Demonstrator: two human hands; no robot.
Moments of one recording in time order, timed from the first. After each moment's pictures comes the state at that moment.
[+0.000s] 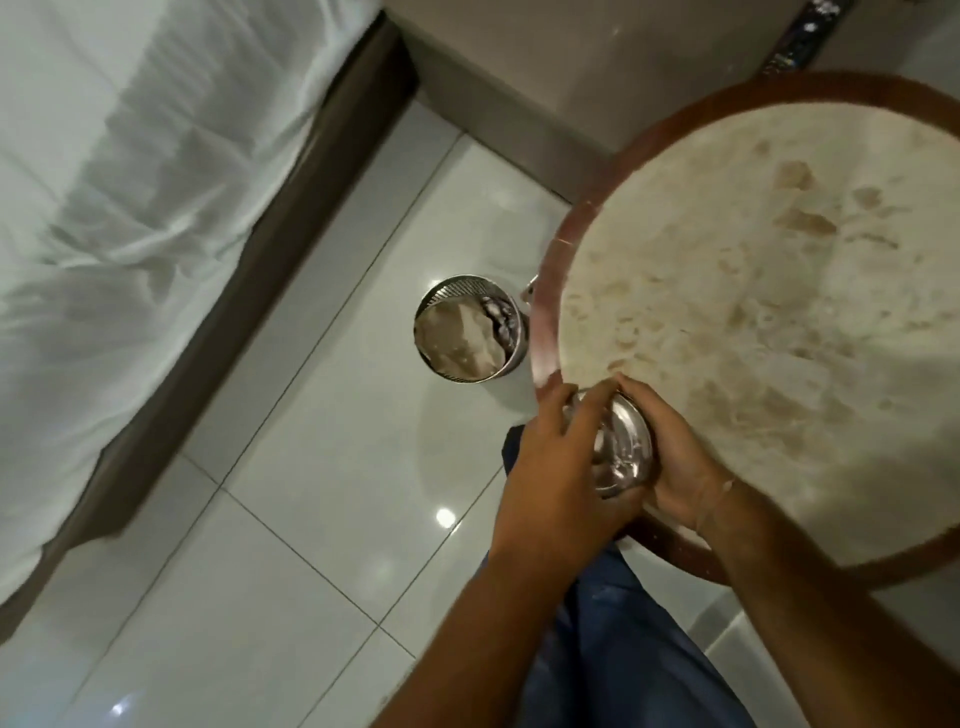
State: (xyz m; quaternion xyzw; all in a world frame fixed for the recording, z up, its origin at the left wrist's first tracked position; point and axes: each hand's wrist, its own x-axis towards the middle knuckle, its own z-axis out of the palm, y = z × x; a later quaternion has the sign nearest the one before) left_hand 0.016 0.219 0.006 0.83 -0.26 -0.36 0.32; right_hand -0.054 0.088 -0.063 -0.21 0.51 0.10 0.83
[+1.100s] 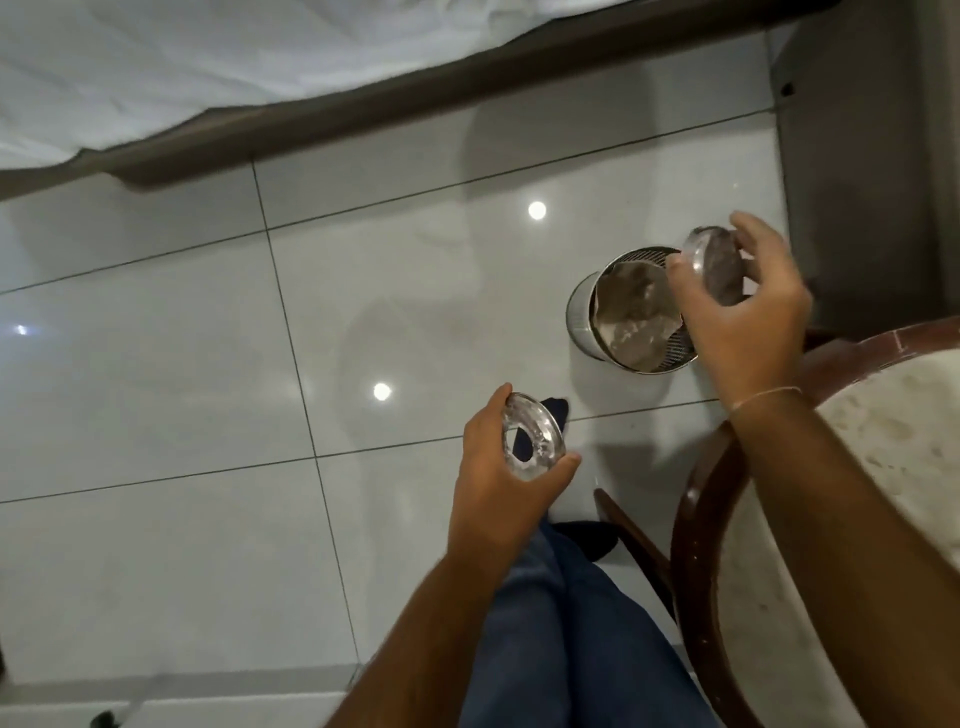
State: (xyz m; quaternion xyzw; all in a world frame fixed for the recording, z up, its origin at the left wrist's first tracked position) left_hand 0.011 0.402 -0.073 0.77 0.29 -0.24 0.51; right_hand 0.168 0.183 -0.108 -0.89 0.18 -0.02 0.42
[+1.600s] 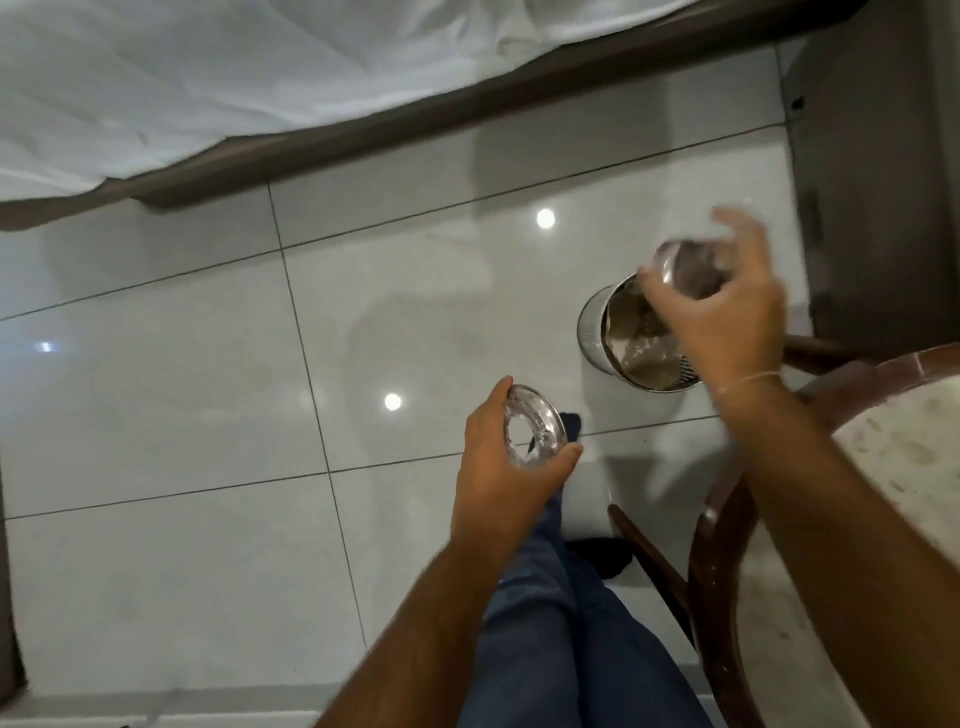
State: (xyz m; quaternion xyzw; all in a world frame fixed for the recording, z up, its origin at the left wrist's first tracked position) left_hand 0.045 0.414 -0.073 0.78 0.29 -0.24 0.50; right_hand 0.200 0.210 -0.099 -0.90 0.17 0.05 0.40
